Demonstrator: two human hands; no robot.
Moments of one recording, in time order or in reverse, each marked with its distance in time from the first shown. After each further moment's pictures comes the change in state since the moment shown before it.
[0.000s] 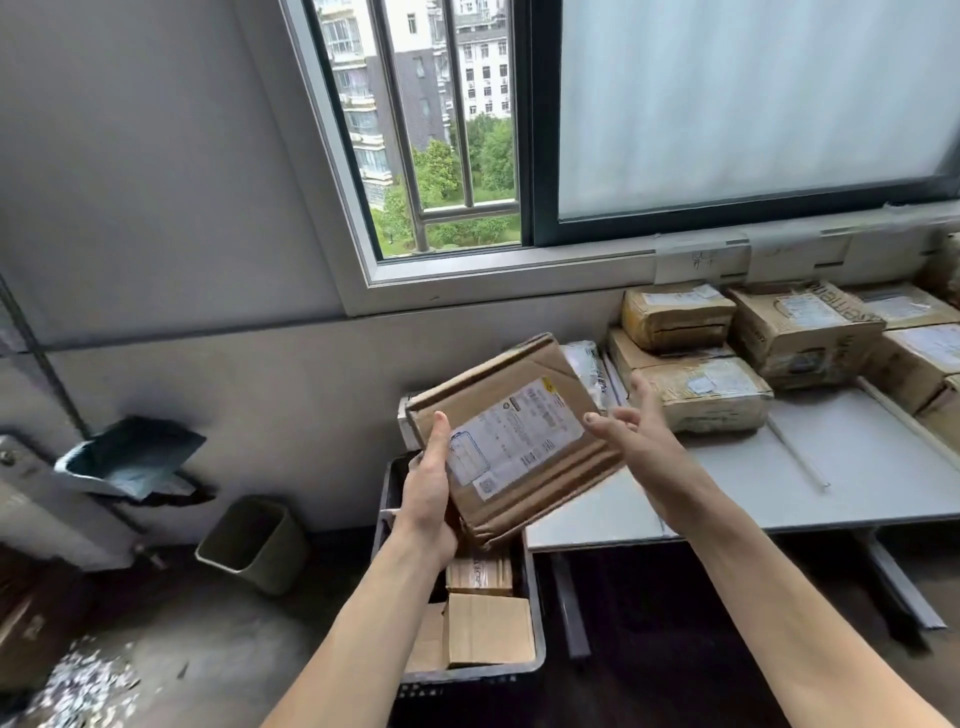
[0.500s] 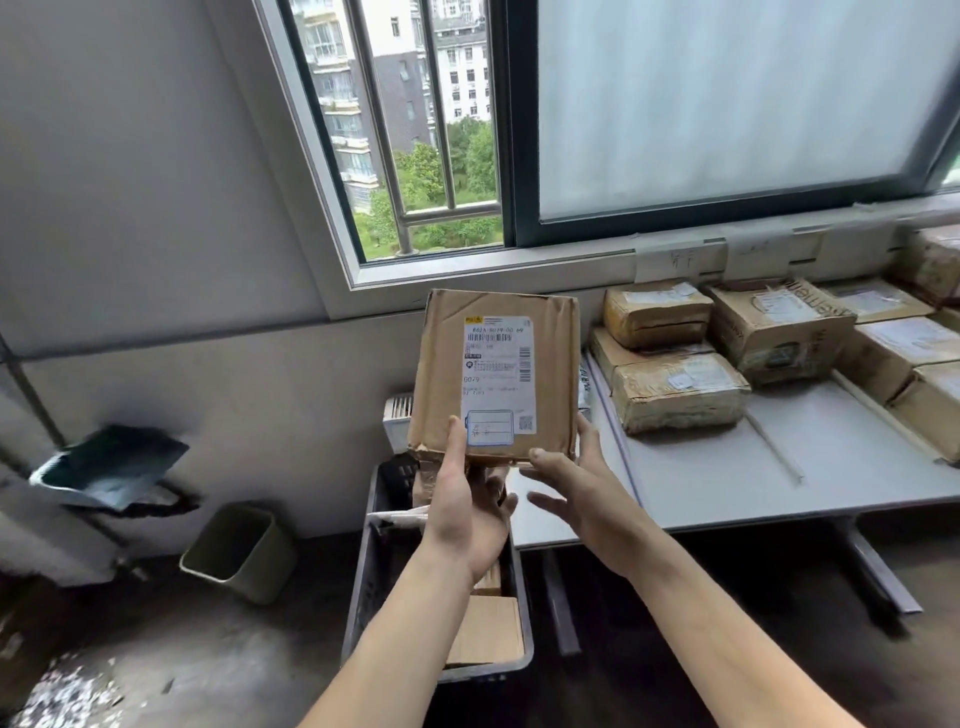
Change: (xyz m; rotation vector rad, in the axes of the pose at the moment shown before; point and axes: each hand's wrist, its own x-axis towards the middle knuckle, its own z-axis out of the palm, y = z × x) left_hand -0.006 -0.028 0.036 -0.115 -0.074 -0.001; right_hand -0.028 0.021 0.038 0.234 -0.164 0.028
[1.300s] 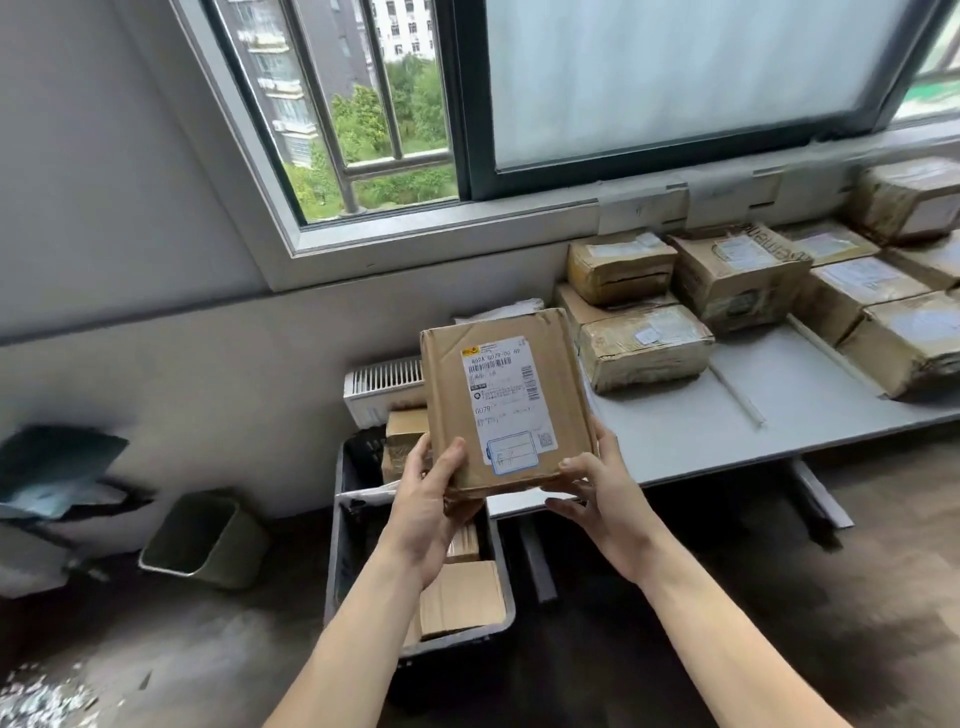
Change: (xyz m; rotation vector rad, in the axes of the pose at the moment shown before) left_hand 0.034 -0.023 -0.051 0.196 -0.066 -0.045; right_hand -0.008 0.039 -0.035 0.106 0.187 0.073
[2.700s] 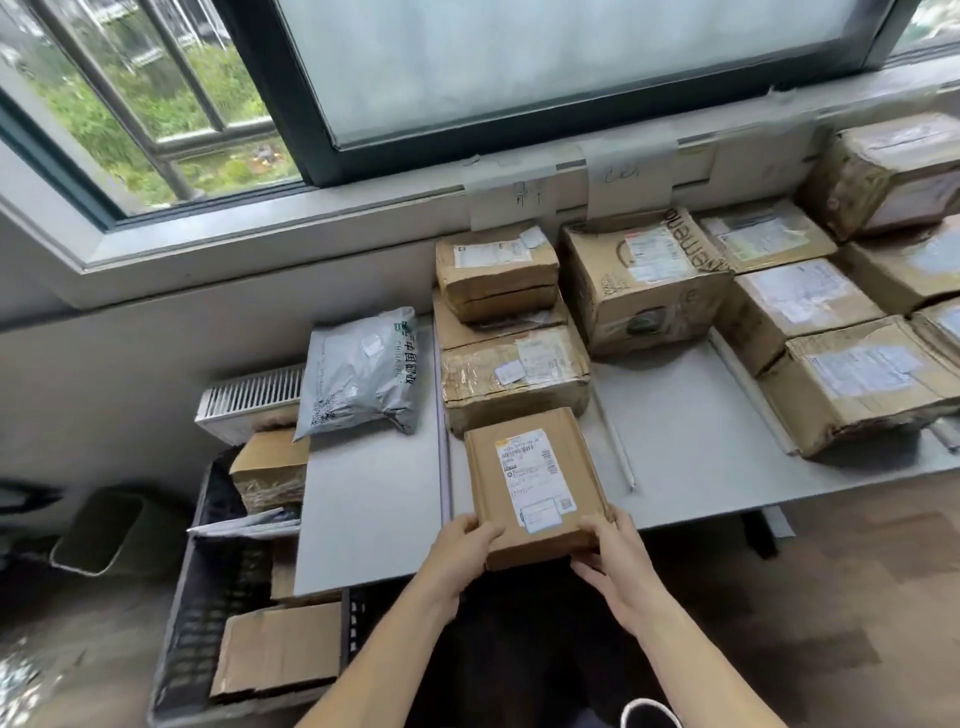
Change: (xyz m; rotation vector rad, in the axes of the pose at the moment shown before) left_hand 0.163 -0.143 0.280 0.574 0.119 -0.483; right_hand 0.130 0.004 -0.335 0.132 0.295 0.460
